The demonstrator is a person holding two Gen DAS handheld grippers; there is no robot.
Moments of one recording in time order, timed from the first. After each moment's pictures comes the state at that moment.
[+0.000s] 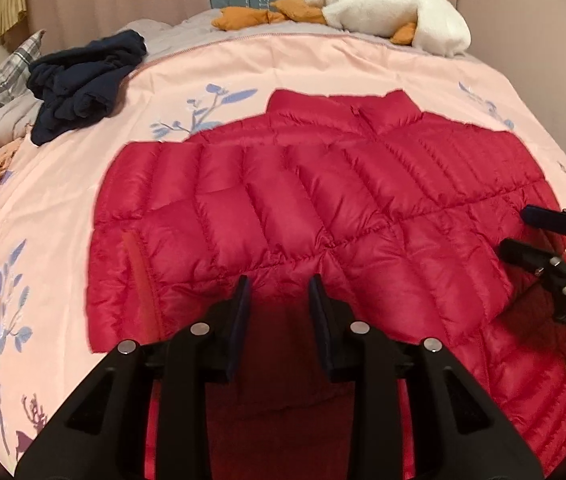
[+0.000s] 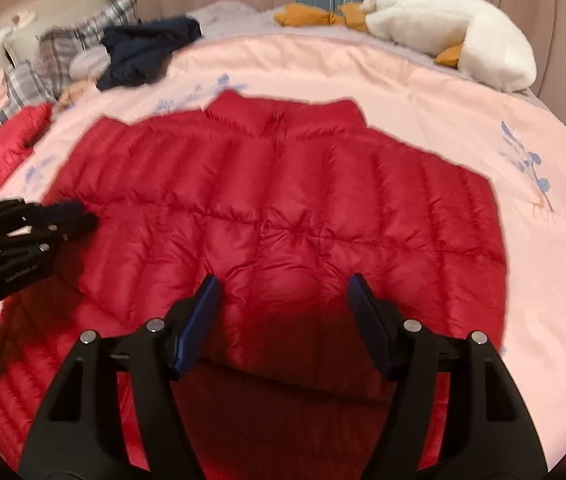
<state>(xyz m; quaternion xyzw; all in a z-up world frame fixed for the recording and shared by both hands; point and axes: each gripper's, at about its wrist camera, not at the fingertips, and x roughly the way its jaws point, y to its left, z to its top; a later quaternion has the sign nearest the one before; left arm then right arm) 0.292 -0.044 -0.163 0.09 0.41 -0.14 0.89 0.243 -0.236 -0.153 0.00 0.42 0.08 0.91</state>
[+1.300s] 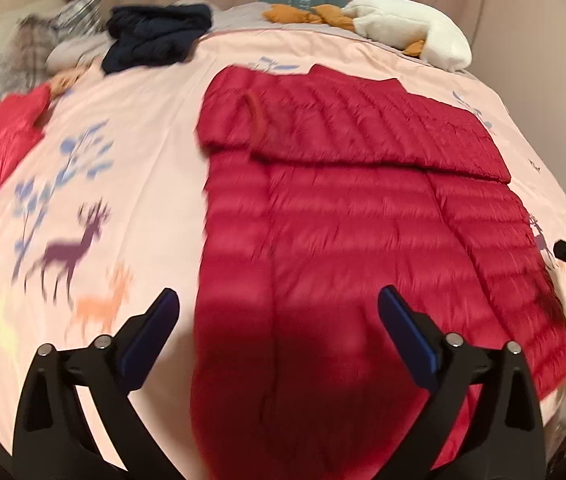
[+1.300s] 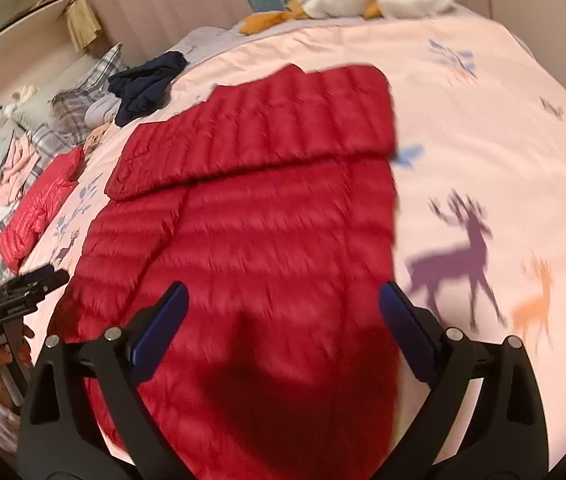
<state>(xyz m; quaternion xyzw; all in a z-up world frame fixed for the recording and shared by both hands) 0.118 0.048 -0.161 0.00 0.44 -0.11 0.89 0.053 -0.302 -0.153 0.16 0.43 0.07 0.89</state>
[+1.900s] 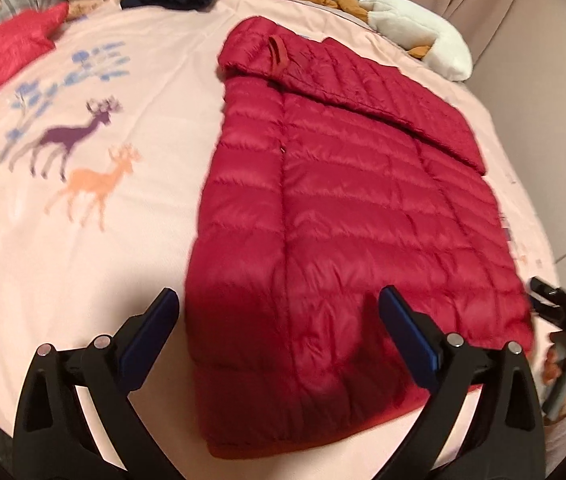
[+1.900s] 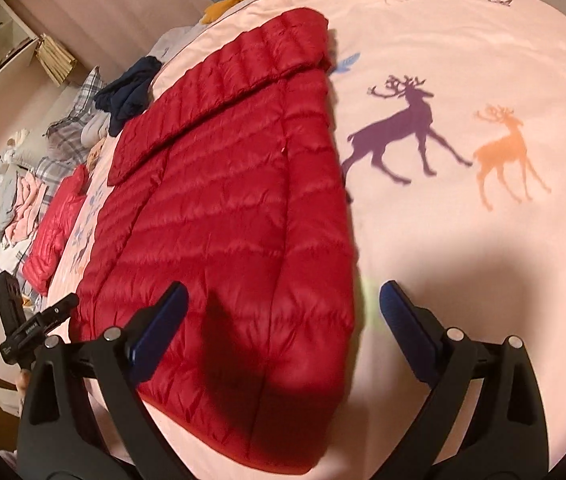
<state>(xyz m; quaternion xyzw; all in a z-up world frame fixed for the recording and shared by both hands) 0.072 0.082 -0.192 -0.11 0.48 -0.15 0.86 -0.010 -0.331 -0.190 0.26 0.46 0.07 0.85</state>
